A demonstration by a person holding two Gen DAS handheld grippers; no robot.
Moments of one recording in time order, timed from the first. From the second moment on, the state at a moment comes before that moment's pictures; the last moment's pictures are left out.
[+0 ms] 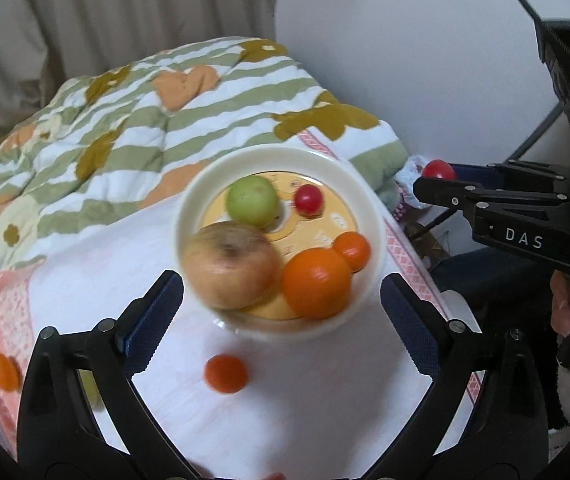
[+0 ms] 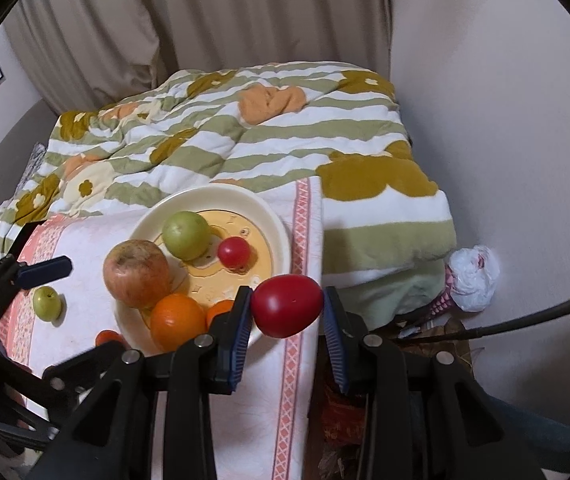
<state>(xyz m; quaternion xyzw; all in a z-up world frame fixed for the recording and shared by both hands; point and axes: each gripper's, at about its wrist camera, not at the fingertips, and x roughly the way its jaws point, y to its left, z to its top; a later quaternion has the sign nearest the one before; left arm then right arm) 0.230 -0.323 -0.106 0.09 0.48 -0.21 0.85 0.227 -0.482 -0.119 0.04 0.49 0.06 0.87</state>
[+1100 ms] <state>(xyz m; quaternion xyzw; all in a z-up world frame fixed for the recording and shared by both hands) 0.190 -0.223 -0.117 0.00 0.52 -0.07 0.85 0.250 -0.436 -0.157 -0.02 0.45 0.14 0.88</state>
